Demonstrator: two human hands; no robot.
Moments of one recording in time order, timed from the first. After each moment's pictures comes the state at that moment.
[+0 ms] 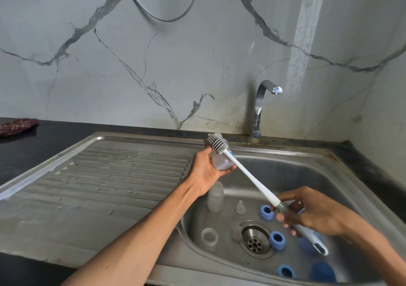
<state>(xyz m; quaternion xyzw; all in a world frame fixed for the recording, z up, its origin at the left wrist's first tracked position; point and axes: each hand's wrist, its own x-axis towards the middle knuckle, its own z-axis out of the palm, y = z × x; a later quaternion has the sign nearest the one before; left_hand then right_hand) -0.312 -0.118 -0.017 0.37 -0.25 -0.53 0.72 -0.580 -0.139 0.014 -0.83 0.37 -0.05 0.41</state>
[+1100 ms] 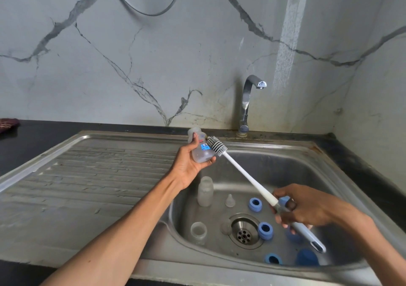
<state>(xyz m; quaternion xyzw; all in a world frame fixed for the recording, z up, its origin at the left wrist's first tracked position) -0.303 -0.110 -0.014 0.35 -0.26 -0.51 0.74 -0.594 -0.146 0.014 -0.84 0.41 0.05 0.35</state>
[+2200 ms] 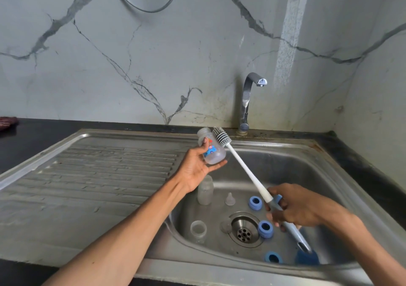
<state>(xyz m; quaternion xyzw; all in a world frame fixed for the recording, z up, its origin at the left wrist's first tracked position) -0.321 -0.113 -0.019 0.33 -0.24 -0.55 0.72 -0.579 -0.143 0.004 -0.85 0.41 0.03 0.32</state>
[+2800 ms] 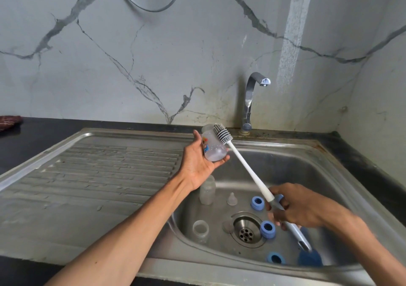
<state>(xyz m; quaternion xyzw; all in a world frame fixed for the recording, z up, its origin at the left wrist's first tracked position) -0.321 -0.115 -0.015 0.31 -0.22 -0.55 0.74 -0.577 -0.142 0.004 -0.86 0.41 0.03 0.30</state>
